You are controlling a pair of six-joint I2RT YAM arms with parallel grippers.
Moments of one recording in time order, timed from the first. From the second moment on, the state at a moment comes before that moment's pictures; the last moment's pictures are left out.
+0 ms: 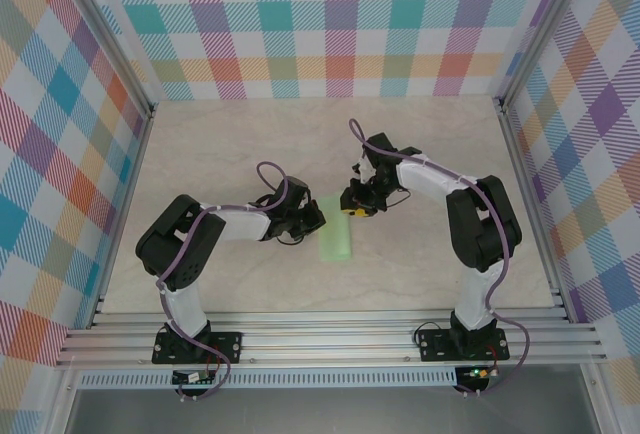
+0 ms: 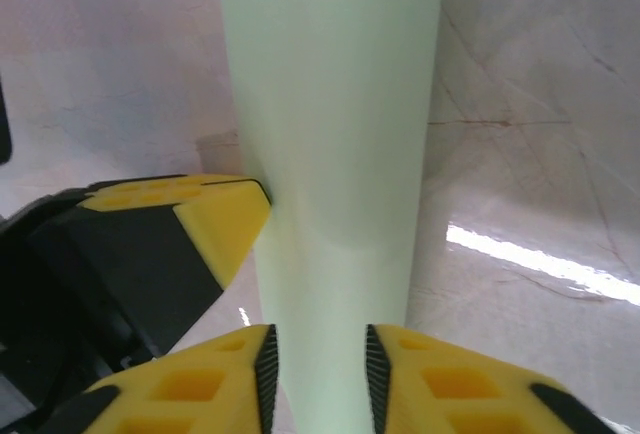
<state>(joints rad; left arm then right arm) -0.61 1.82 0.87 0.08 0.24 -1.03 0.47 1.90 1.33 -0.72 -0.56 0.50</state>
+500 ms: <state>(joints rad) -0.61 1.82 0.87 0.08 0.24 -1.02 0.47 1.94 1.25 -0.58 -0.73 0.55</state>
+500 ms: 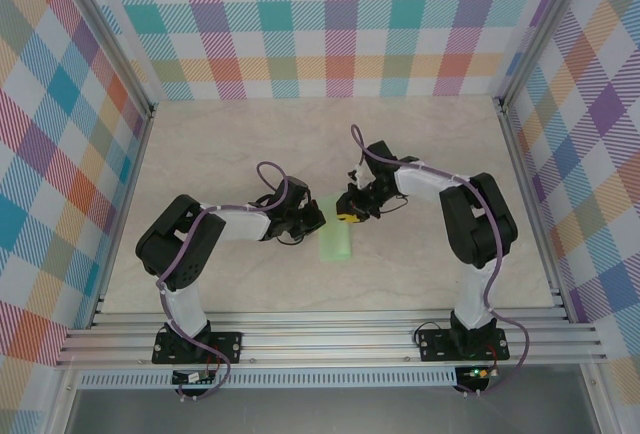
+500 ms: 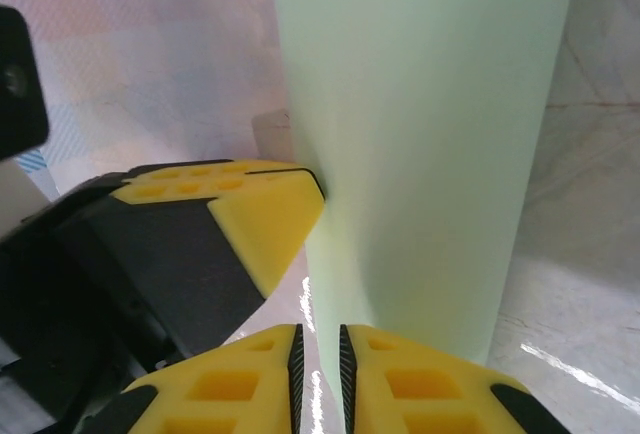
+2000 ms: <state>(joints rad) -0.61 1.82 0.87 0.08 0.25 -1.02 0.41 1.87 0.93 -0.31 -0.89 0.47</state>
